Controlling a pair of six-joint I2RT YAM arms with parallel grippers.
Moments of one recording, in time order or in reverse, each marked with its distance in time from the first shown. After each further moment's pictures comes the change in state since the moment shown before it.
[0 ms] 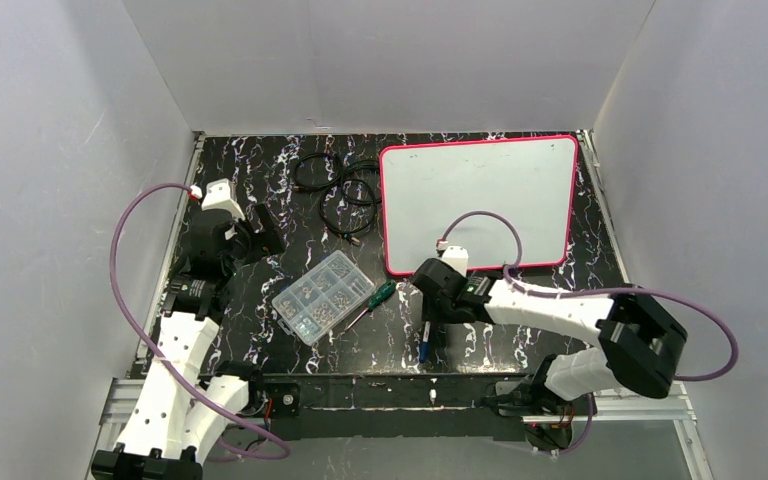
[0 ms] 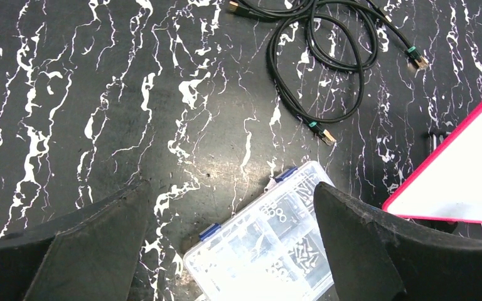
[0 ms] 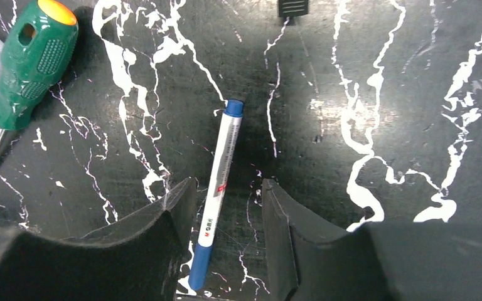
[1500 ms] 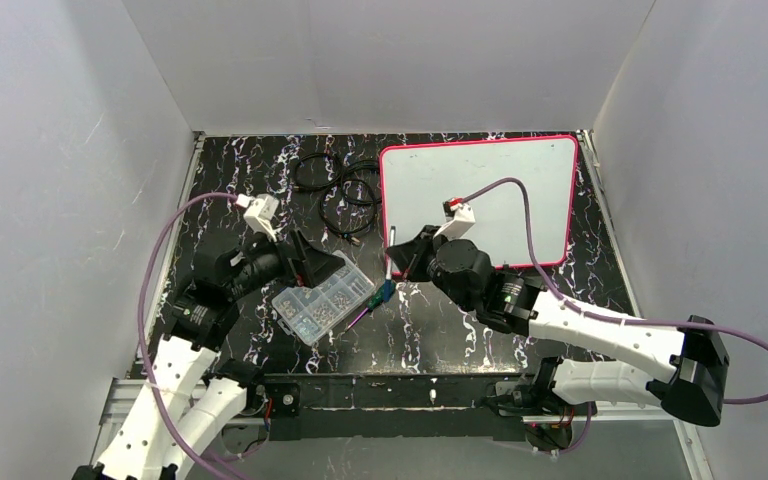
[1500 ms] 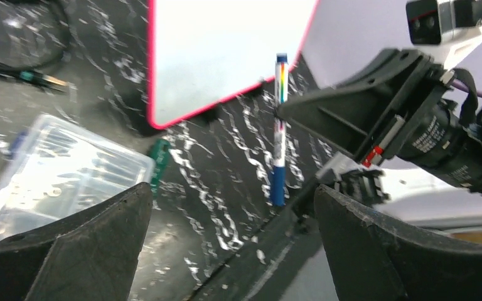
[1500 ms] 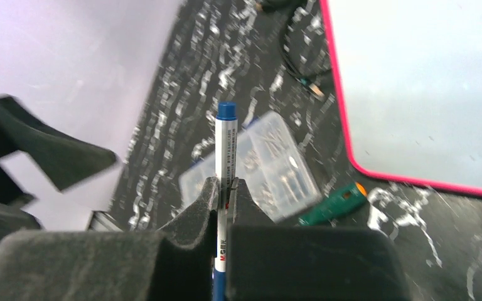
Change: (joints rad) left arm -0.182 -0.140 -0.060 0.116 0.610 -0.199; right arm 0.101 -0.241 0.085 0.468 0.141 -0.111
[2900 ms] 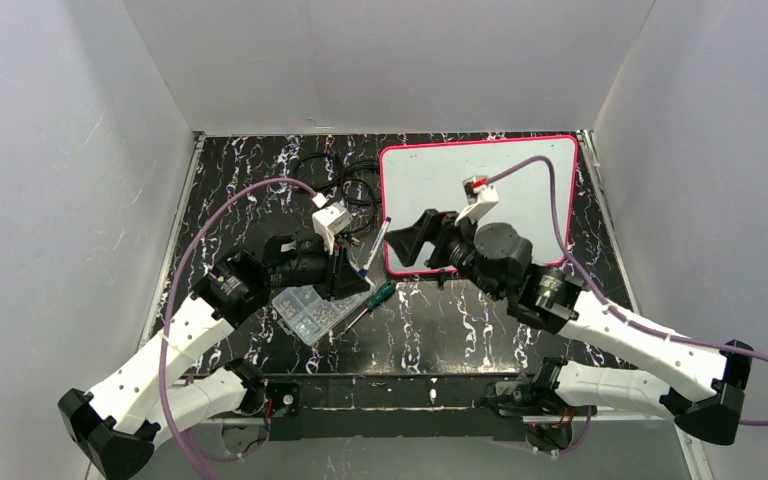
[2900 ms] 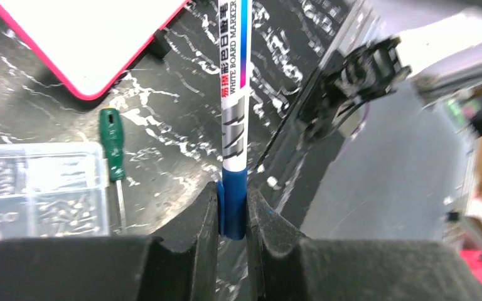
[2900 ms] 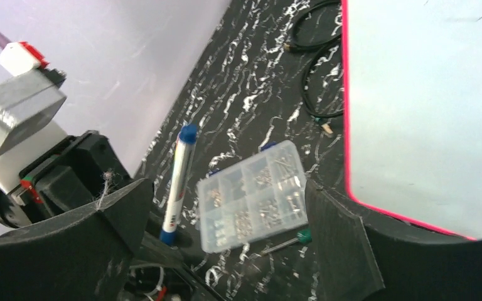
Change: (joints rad) left arm -0.360 0.239 0.109 -0.032 0.013 0.175; right arm -0.030 -0.128 0.080 -0.008 -0.068 -0.161
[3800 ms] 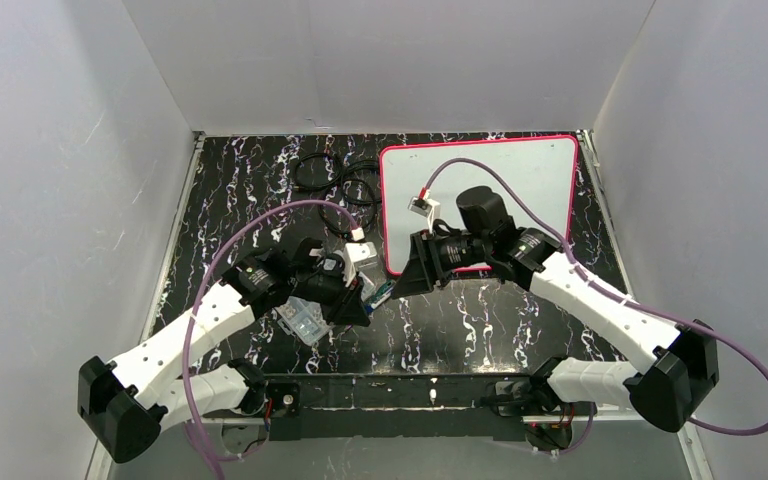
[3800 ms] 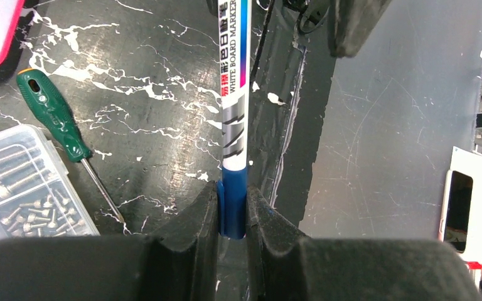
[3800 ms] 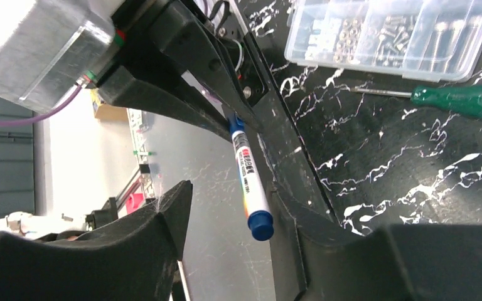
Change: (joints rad) left arm -0.049 0.126 -0.013 -0.201 0.191 0.452; right arm -0.354 0.219 0.119 -0.336 -1.196 -0.184
